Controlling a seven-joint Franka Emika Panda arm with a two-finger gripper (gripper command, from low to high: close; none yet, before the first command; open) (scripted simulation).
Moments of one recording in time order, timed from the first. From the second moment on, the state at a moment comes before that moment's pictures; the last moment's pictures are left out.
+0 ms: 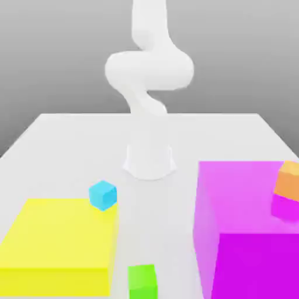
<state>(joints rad) -0.05 -0.73 0.05 -2.31 -0.02 2.32 0.90</state>
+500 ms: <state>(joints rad) -0.32 -0.29 0.28 -2.36 -0.18 2.47 1.57</state>
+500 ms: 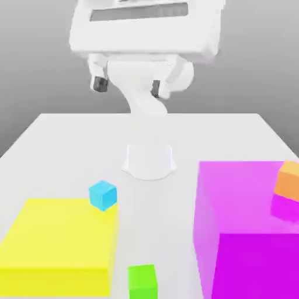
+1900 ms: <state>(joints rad) -0.32 0.27 0.37 -2.45 -0.18 2.66 2.23</state>
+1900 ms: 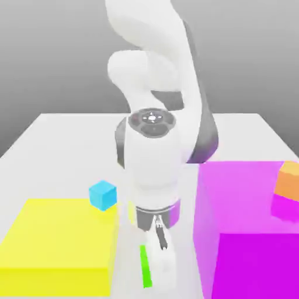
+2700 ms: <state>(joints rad) -0.42 0.40 0.36 -2.21 -0.64 2.53 1.22</state>
